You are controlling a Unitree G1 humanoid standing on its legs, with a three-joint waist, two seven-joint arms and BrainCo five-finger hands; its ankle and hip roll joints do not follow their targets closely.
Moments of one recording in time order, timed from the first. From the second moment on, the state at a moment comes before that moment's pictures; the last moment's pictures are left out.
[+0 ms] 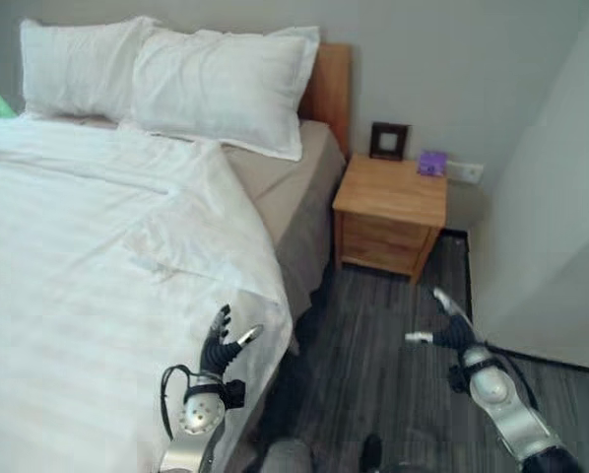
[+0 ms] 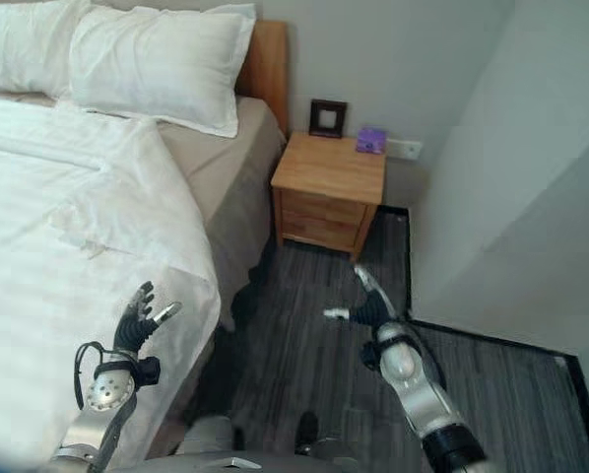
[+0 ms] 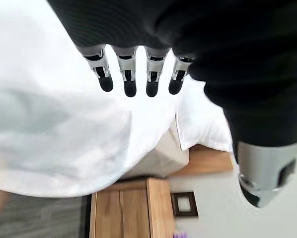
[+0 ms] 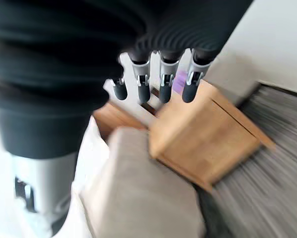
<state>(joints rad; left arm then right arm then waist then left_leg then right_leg) 0.14 0.33 -0.11 0.25 -0.16 -0.15 0.24 -0.07 -0.41 0.26 0.19 -0.18 -0.08 -0.17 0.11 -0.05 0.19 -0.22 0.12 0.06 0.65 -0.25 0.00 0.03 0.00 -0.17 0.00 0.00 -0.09</state>
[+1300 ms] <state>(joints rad) 0.14 0.37 -0.03 0.13 -0.31 -0.20 0.22 -0.23 -0.44 0.27 0.15 -0.33 -0.05 -0.21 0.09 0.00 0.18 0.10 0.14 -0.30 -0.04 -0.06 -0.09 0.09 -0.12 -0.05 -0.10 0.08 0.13</state>
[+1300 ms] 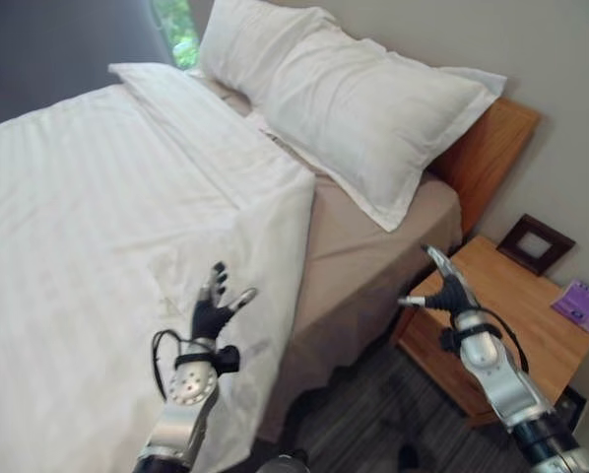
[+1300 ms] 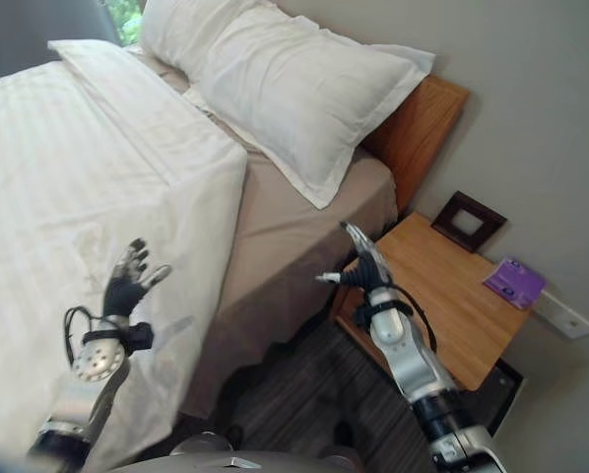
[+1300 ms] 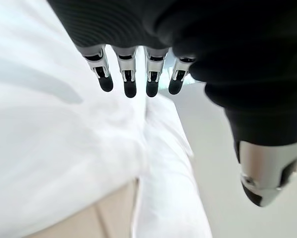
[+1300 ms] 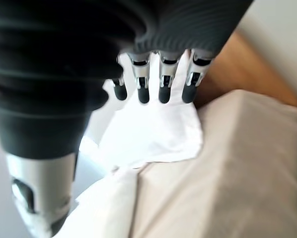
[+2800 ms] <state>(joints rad) 0.23 0.39 0.01 0.14 -0.34 -0.16 0.19 -0.69 -0.49 0.44 0.52 -0.58 0.07 -0.32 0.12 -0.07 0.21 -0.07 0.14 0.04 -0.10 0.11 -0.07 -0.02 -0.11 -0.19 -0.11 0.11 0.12</state>
